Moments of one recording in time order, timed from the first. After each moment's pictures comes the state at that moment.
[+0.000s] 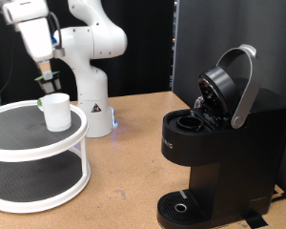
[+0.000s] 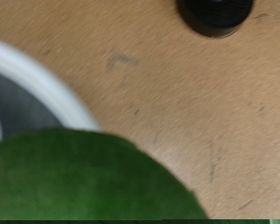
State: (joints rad) arm 0.02 -0.56 -0.48 -2.50 -0.03 2.08 -1.25
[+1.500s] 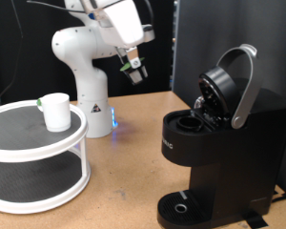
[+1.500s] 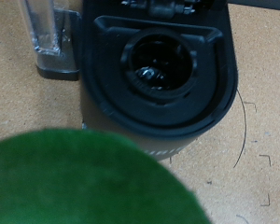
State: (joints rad) arm 0.24 -0.41 -0.33 -2.34 0.27 2.12 -0.99
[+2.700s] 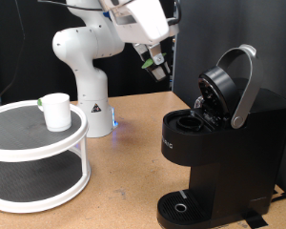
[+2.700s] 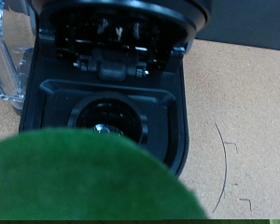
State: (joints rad) arm 0.28 -0.32 -0.32 -2.24 0.38 2.10 -1.01
